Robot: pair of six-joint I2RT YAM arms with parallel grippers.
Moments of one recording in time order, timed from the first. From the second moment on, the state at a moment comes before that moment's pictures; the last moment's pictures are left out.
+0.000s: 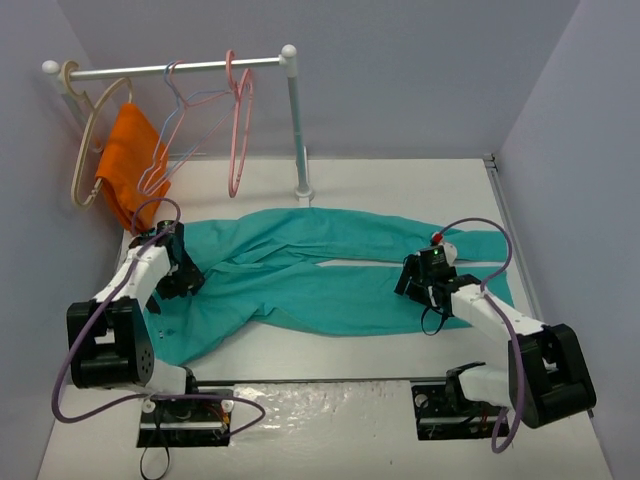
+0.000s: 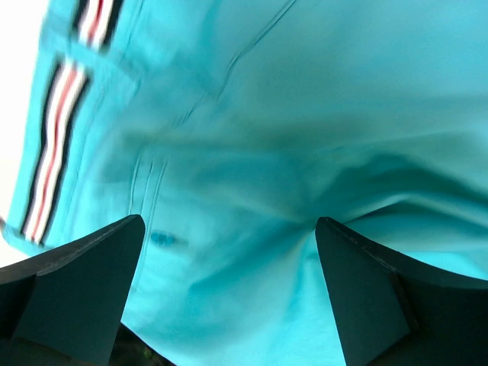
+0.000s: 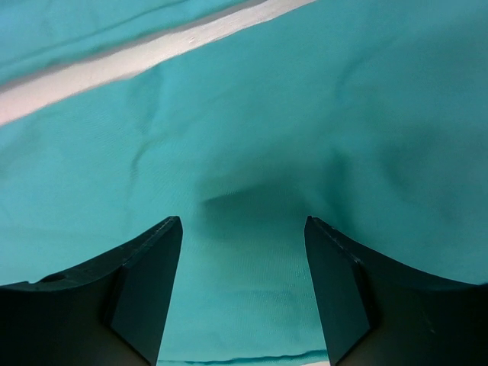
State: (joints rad) left arm 0.08 1.42 0.94 -0.85 -0.32 -0.56; right arm 0.32 1.22 0.50 -0.26 0.11 0.62
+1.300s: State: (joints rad) left arm -0.05 0.89 1.05 -0.93 -0.01 -0.22; right arm 1.20 1.27 0.63 -0.79 0.37 1.11
